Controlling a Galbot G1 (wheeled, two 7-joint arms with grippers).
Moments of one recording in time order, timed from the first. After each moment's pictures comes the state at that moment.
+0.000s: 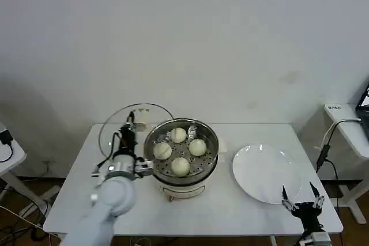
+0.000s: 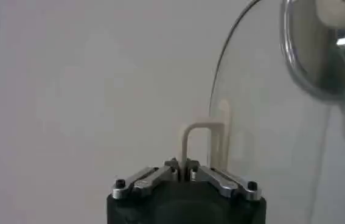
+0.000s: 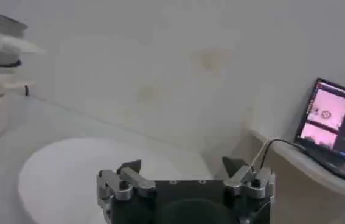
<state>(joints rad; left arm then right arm) 0.96 -1.15 -0.10 -1.96 1.26 0.59 0.25 -1.58 1.46 0.90 1.83 -0.11 0.16 -0.16</state>
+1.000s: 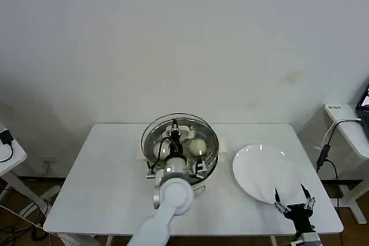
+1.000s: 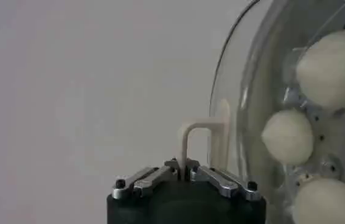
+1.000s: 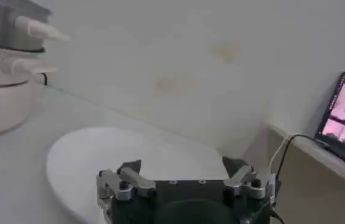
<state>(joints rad) 0.92 -1.53 0.03 -1.78 1.67 0.61 0.40 -1.57 1.47 0.87 1.80 -0.16 0.16 -0.15</state>
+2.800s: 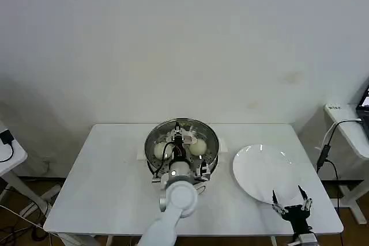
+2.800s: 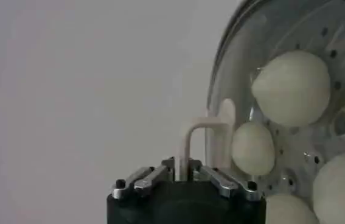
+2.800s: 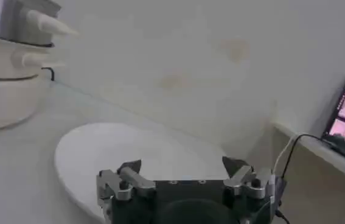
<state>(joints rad) 0.95 -1.60 0.00 -1.73 1.71 0.60 0.39 -1.57 1.48 0.85 1.79 -0.18 0.17 -0.15</state>
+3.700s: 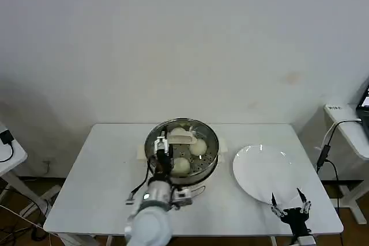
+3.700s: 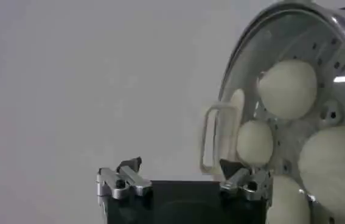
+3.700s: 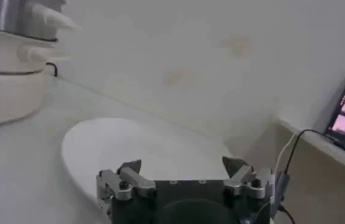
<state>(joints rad) 1.19 -1.40 -0.05 -2.10 1.43 0.51 0.29 -1.59 1.48 0.85 1.78 -0.18 0.18 -0.15</state>
